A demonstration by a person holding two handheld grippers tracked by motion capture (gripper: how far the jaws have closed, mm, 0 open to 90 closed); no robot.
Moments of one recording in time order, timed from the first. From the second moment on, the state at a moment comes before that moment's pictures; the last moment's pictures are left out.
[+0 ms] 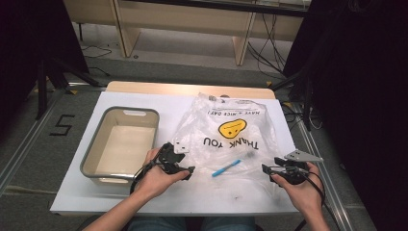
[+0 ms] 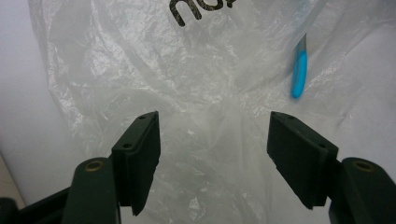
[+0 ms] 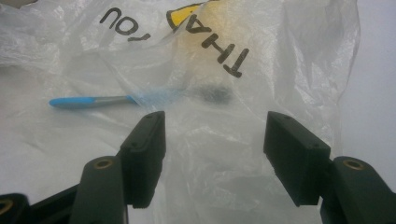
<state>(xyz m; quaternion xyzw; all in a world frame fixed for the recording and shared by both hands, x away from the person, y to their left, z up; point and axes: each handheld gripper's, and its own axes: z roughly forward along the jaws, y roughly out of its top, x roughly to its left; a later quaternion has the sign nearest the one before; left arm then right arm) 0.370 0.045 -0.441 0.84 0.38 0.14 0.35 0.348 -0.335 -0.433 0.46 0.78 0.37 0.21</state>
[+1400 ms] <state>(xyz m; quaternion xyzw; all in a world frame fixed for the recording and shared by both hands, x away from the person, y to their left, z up) 0.369 0.046 -0.445 0.85 0.39 0.15 0.34 0.344 -0.339 -0.440 0.46 0.78 0.37 0.20</state>
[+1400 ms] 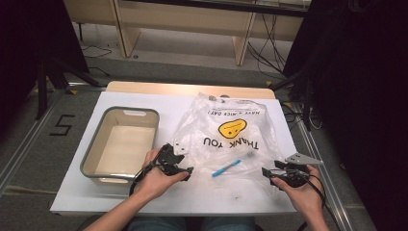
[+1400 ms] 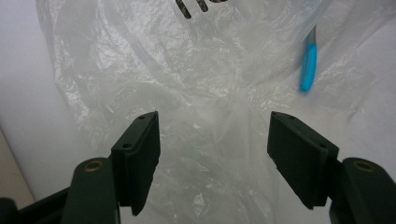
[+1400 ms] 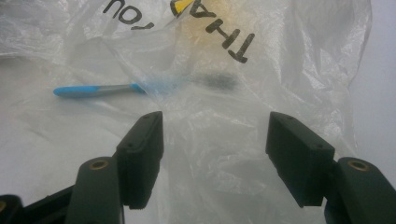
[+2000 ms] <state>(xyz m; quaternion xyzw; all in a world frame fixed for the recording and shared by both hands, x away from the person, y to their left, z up) 0.368 0.044 -0.445 0.85 0.38 0.16 0.34 0.346 -0.340 -0.439 0.47 0.78 0.37 0.20</state>
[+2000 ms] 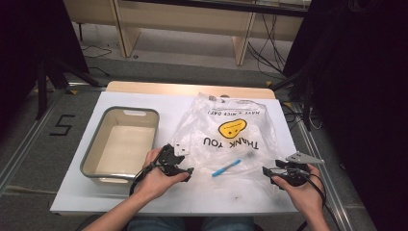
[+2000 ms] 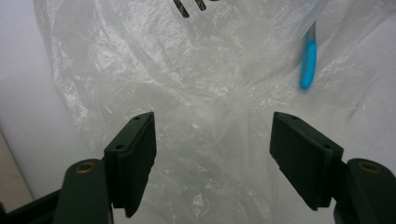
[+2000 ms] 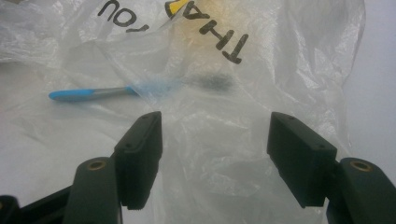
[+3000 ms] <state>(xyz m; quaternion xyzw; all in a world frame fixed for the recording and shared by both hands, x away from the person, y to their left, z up) 0.353 0.035 -0.470 0.88 0.40 0.14 0.21 0.321 -0.346 -0.456 0.47 0.82 0.30 0.14</state>
